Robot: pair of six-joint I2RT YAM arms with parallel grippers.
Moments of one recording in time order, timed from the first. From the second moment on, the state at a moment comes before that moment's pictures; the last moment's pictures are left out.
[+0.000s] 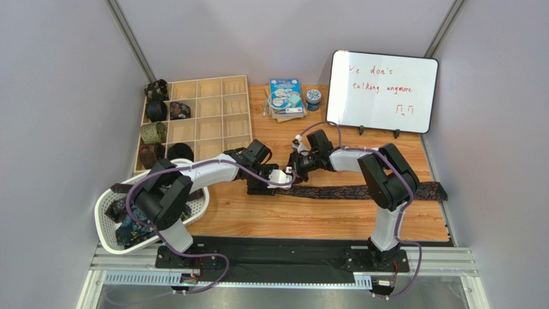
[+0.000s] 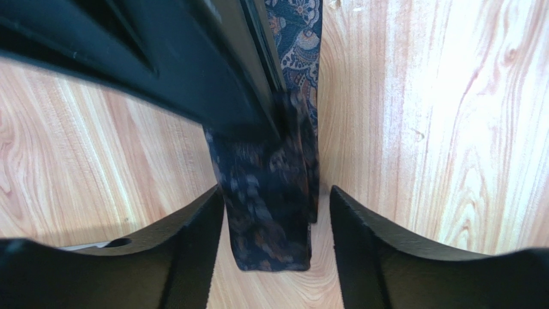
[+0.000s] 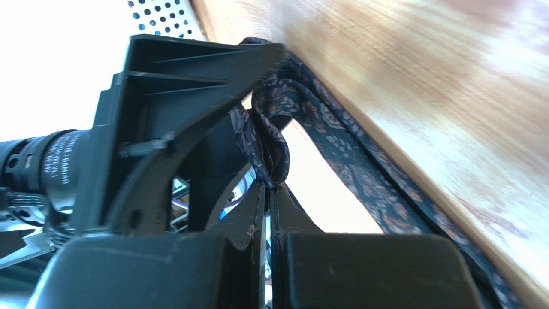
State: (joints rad) left arm -0.71 1.68 0.97 -0.45 0.31 0.97; right arm 0.50 1.89 0.98 -0.01 -0.93 0.84
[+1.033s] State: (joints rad) left arm -0.73 1.69 1.06 -0.53 0.39 0.93; right arm 0.48 1.91 0.98 -0.10 -0.91 0.77
